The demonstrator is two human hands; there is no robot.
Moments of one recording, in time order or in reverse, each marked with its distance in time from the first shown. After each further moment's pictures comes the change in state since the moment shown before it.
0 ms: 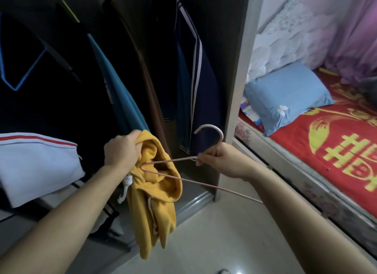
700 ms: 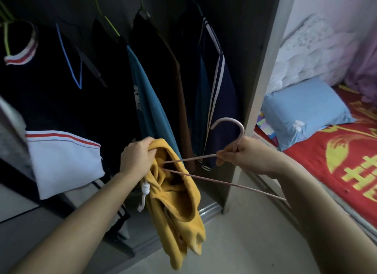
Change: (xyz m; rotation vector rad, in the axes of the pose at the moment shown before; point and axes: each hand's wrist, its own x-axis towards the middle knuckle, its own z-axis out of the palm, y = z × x) left_hand -0.014 -0.012 -0.012 -0.230 0.016 -0.124; right_hand -0.020 -0.060 -0.040 -0.084 -0.020 0.041
